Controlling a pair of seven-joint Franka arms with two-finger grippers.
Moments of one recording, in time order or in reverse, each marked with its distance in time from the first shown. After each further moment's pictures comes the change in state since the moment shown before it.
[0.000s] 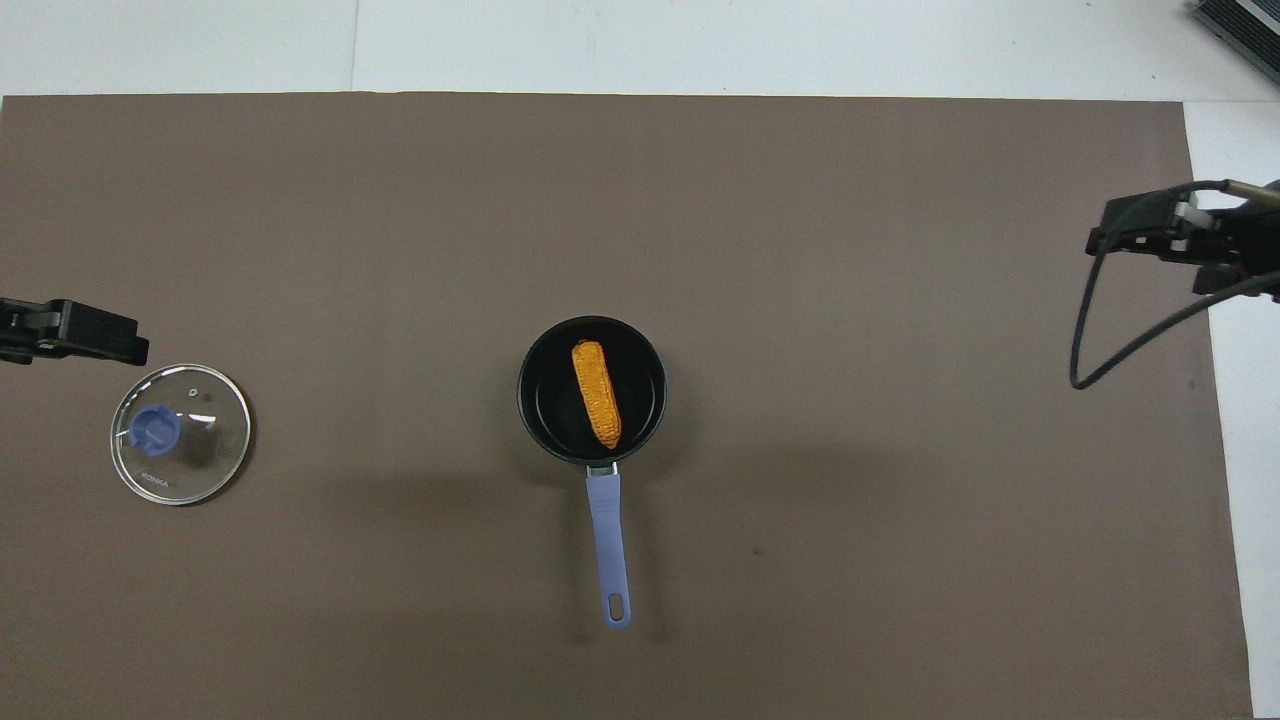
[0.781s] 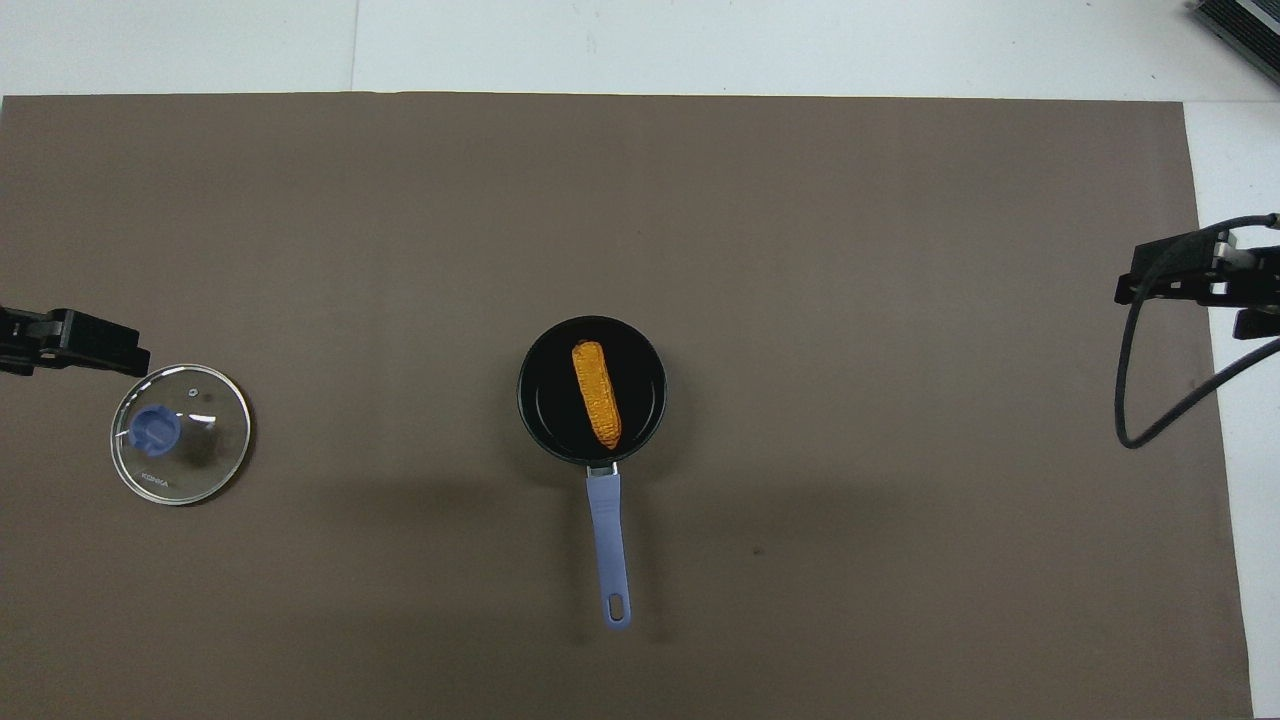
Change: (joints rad) left arm 0.000 0.000 0.001 0.000 0.000 -0.033 0.000; right arm 0.022 -0.015 0.004 0.051 -0.017 -0.156 -0.017
